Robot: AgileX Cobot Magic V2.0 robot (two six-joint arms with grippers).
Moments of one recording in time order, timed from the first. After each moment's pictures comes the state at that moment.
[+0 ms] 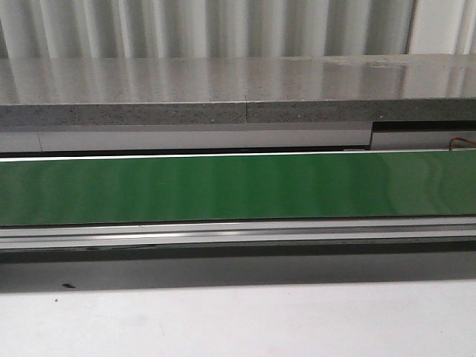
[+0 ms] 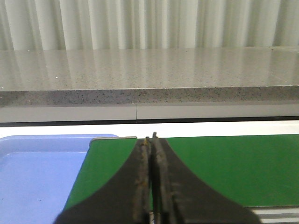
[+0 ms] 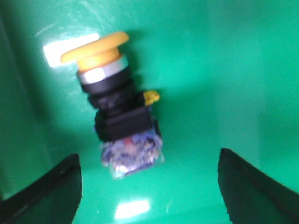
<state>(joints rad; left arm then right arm) -0.03 0.00 0.00 0.08 0.10 -0.07 -0.49 1.79 -1.16 0.02 0.83 -0.21</state>
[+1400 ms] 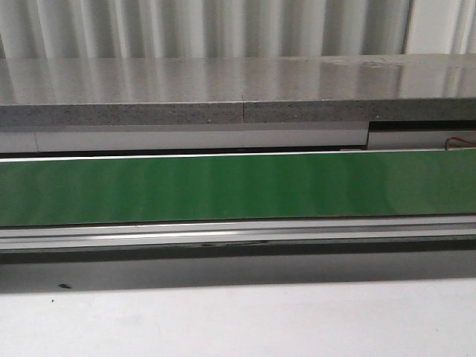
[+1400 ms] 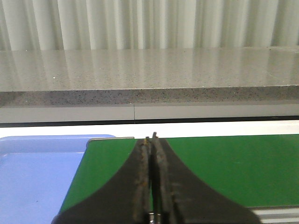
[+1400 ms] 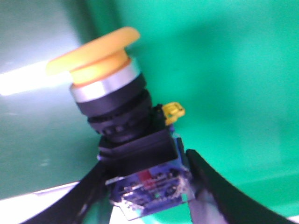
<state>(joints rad) -0.03 0.00 0.00 0.08 0.10 -0.07 -0.34 1.62 -1.16 0.09 0.97 -0.08</state>
